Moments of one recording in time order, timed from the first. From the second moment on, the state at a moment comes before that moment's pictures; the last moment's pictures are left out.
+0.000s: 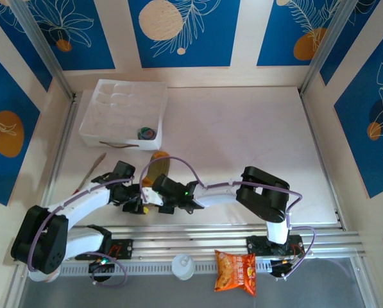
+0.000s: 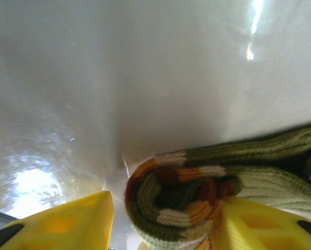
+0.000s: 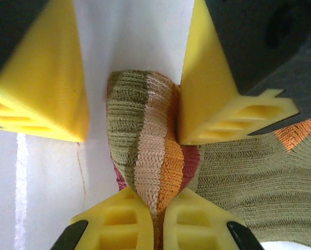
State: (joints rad) left arm -0.39 1.19 0.47 -0.55 0.42 -1.86; right arm 1.20 1.89 1.05 -0.06 0.02 -0.36
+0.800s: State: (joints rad) left arm -0.40 0.99 0.49 -0.69 0.28 -1.82; right arm 0.96 2.07 1.29 -0.34 -0.65 -0.14
